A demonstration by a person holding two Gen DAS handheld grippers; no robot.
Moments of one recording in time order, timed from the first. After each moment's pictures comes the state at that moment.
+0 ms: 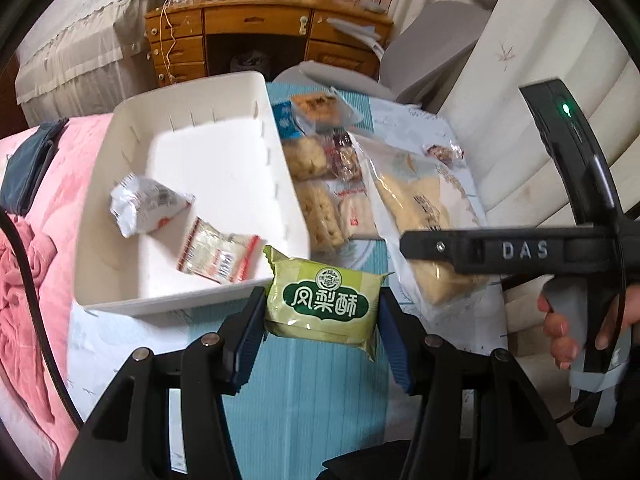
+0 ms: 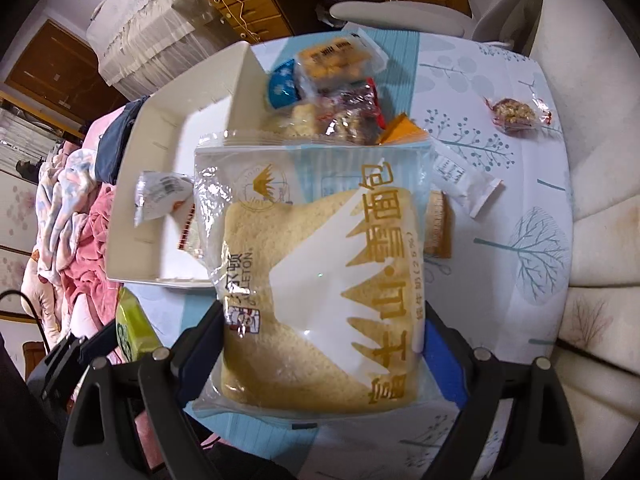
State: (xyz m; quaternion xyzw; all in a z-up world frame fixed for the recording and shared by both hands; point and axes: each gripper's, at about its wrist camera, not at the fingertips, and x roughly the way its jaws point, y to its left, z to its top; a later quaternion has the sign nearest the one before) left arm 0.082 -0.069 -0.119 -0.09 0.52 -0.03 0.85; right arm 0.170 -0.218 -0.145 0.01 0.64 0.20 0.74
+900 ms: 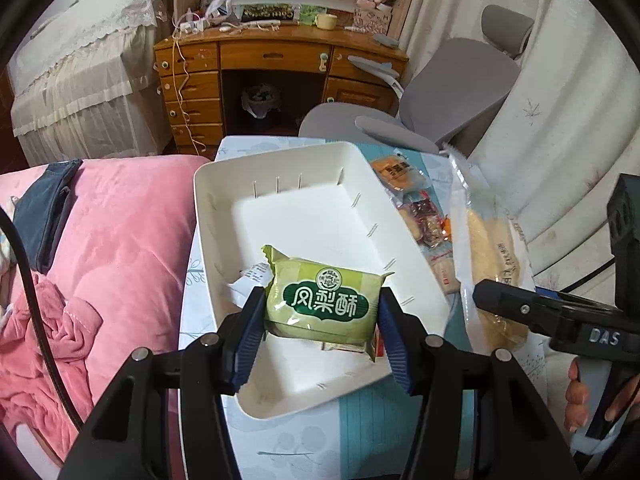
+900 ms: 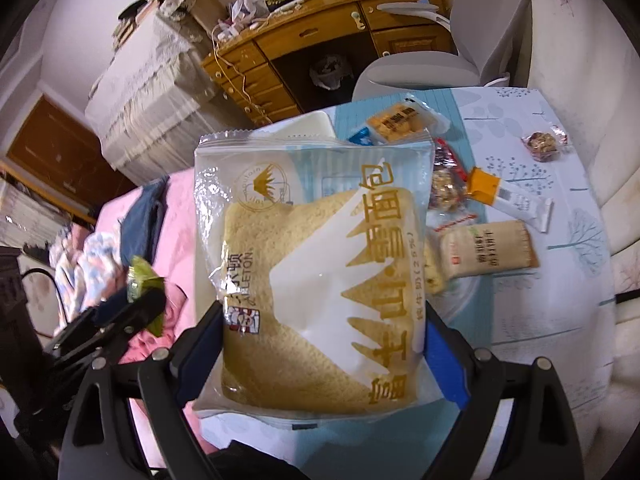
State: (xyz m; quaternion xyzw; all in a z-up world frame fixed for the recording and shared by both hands) left arm 0.127 0.107 -0.082 -0.06 0.49 -0.05 0.87; right arm 0.142 -0.103 -0.092 0.13 0.55 0.15 0.81
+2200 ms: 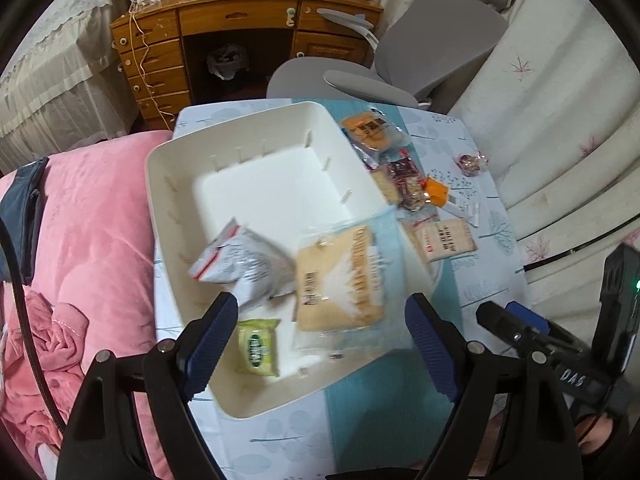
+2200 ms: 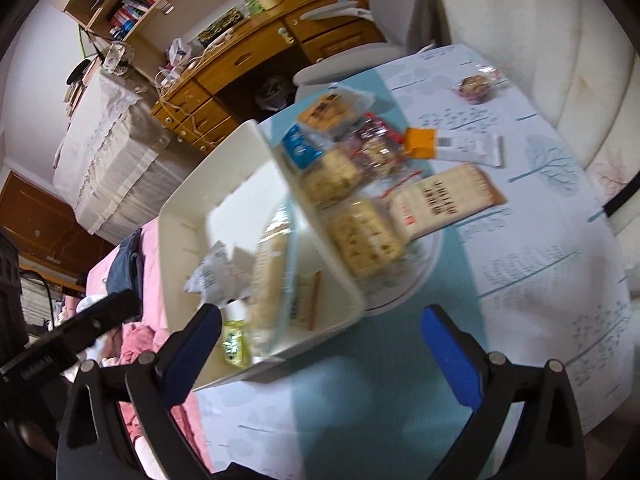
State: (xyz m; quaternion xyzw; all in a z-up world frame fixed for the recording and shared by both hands) left arm 0.163 0.072 -0.090 -0.04 0.57 -0.10 0.82; right arm 0.111 -0.151 -0.127 0.21 0.54 0.05 0.82
